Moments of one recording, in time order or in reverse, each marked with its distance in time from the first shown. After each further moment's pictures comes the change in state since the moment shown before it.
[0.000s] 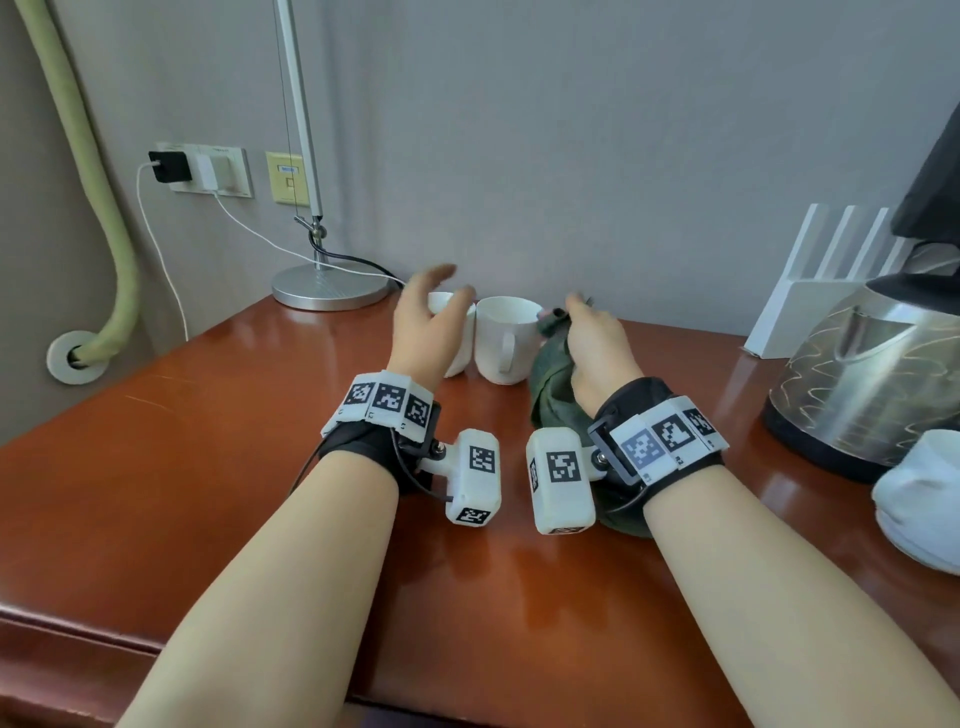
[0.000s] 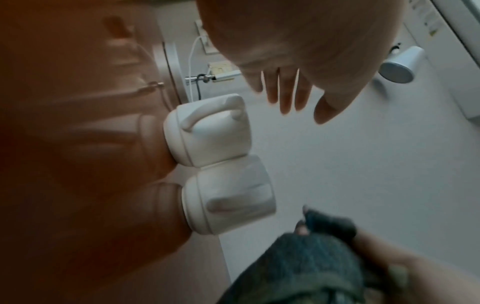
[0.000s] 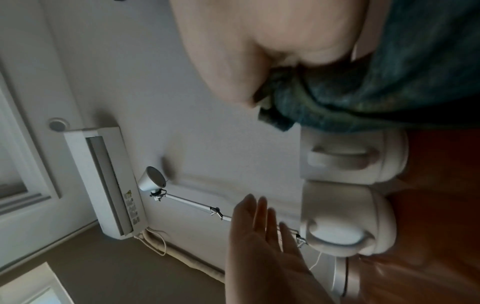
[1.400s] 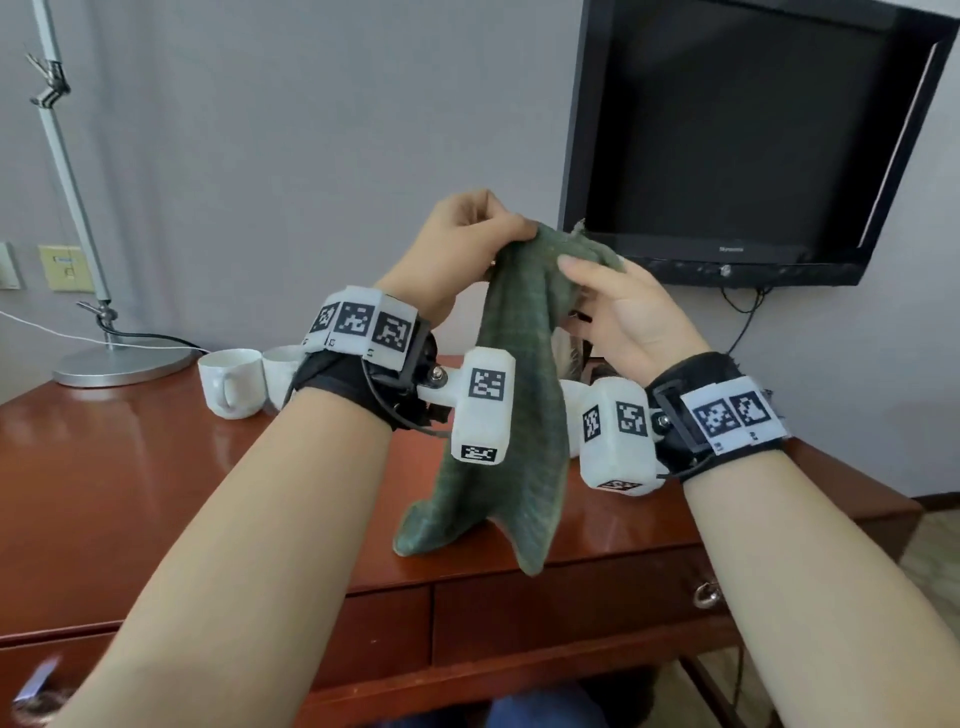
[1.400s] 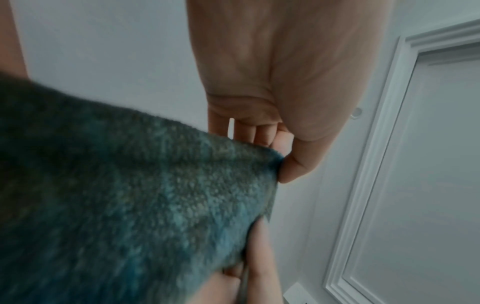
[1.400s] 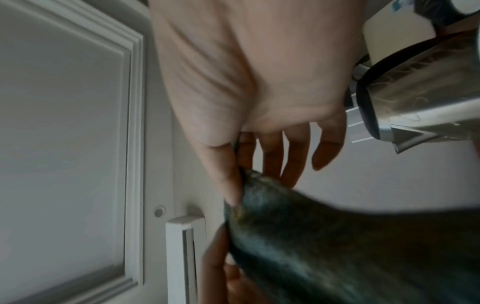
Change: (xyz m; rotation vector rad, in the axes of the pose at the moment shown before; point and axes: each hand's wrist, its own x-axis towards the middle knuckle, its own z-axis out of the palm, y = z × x) left_hand -0.165 0.254 0.121 -0.314 -0.722 0.211; right_hand -0.196 -0.126 -0.260 0.183 -0.110 -0.413
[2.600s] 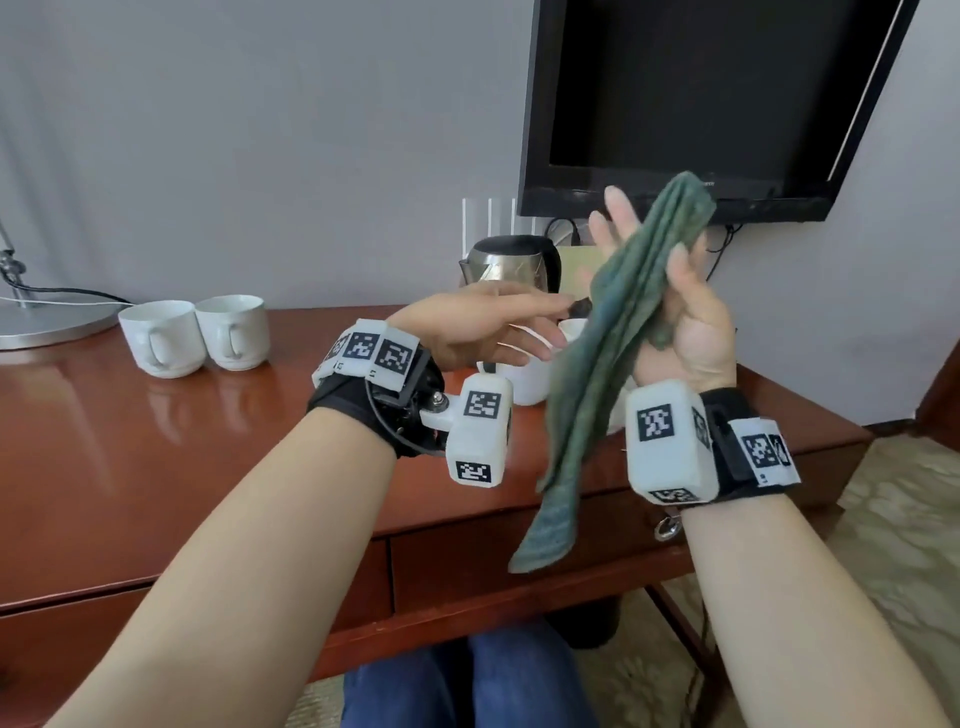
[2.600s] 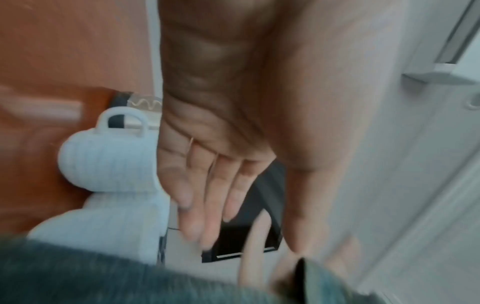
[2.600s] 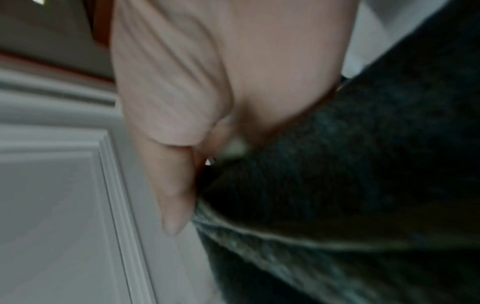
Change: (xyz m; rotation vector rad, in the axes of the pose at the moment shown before) left_hand -0.016 -0.086 0.056 -0.128 -0.510 -0.469; right_hand -0.052 0.030 -0.060 0.453 -0.114 -0.209
